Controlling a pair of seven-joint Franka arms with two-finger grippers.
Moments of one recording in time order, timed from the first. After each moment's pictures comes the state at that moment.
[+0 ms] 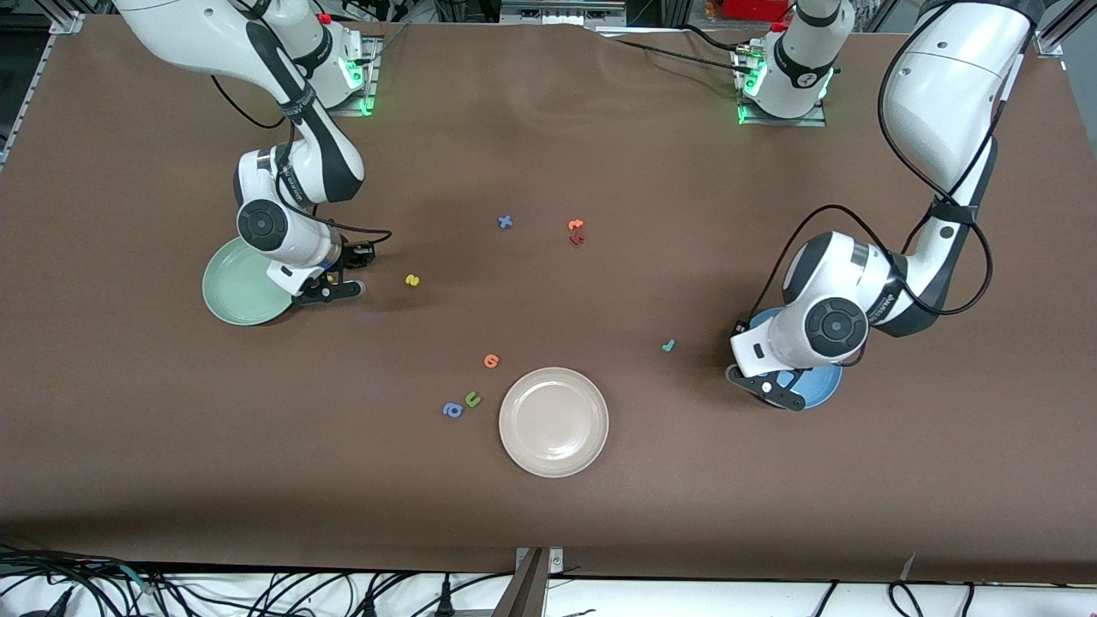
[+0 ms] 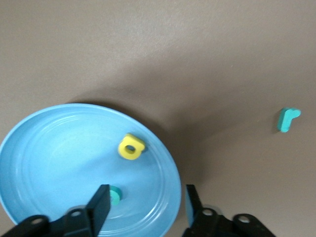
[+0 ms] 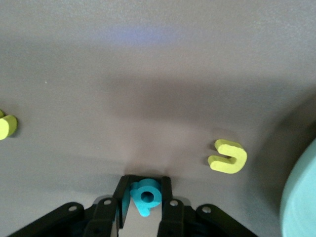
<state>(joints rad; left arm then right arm) 0.04 0.67 -0.35 -1.61 0.28 2.04 0.01 0.16 0.37 0.10 -2.29 0.01 2.42 0.08</state>
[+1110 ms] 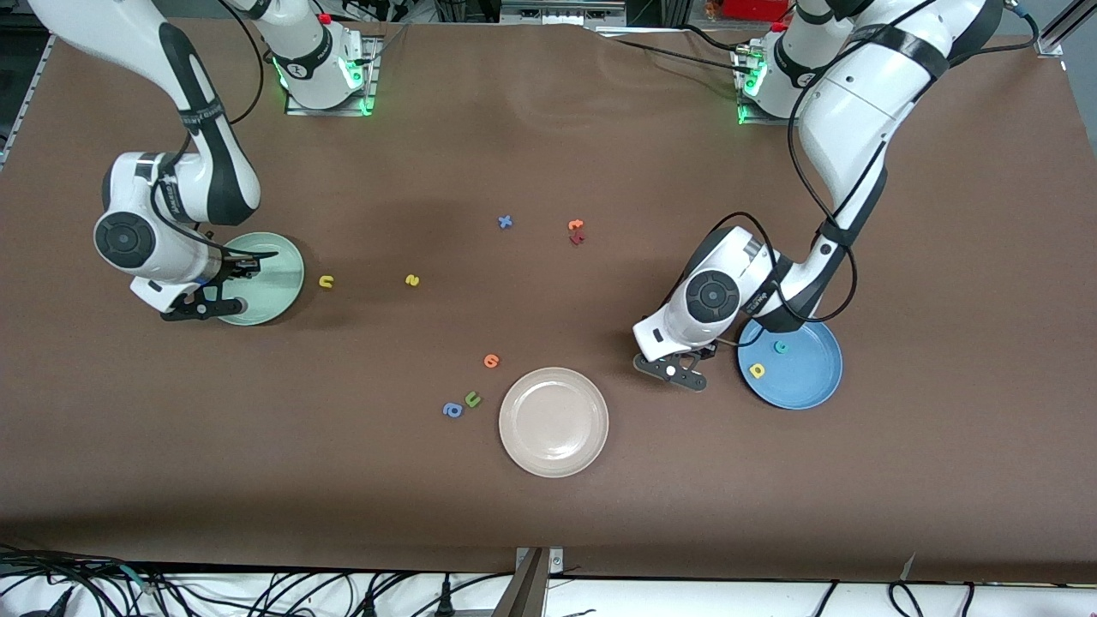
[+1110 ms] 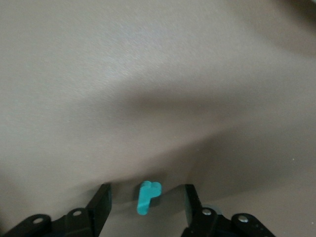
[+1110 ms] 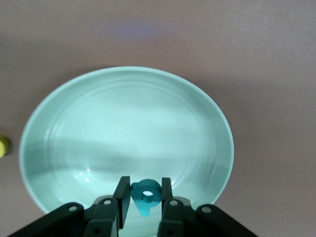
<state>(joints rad) -0.11 0.81 -0.39 -1.62 0.35 2.27 -0.29 0.14 0.35 -0.21 -2.17 -0.17 2.28 -0.12</state>
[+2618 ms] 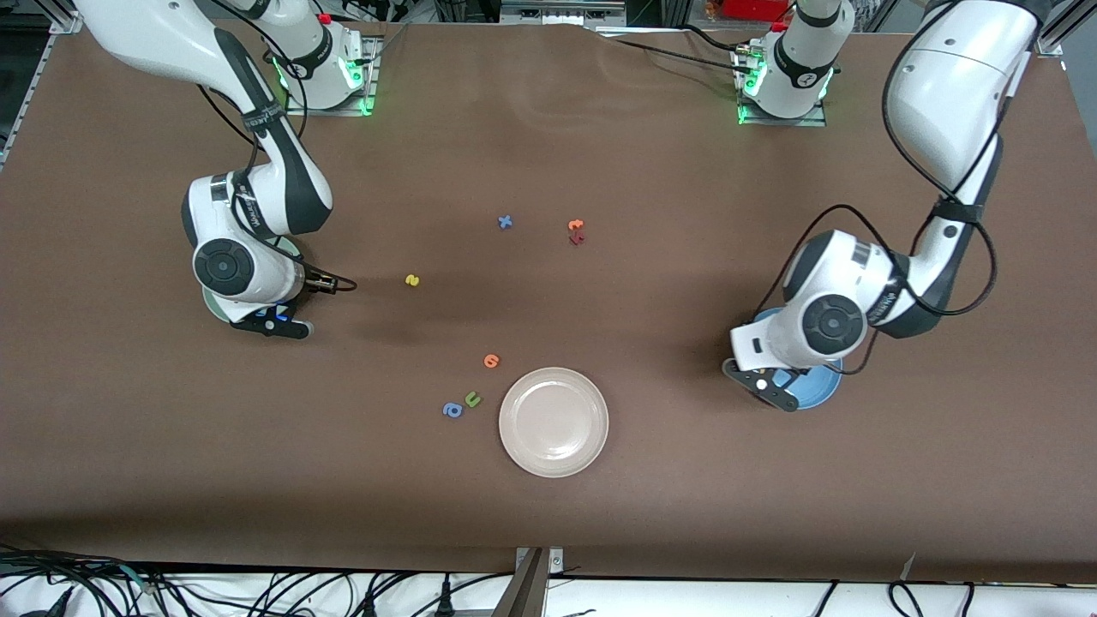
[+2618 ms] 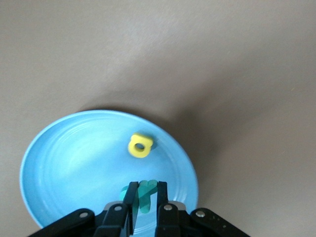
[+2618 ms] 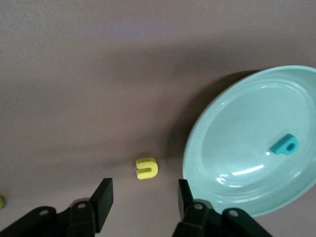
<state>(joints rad) 0.10 0.67 -0.38 -1.60 0.35 2.02 0.19 0.13 0.41 0.07 -2.02 -0.14 2.14 0.44</state>
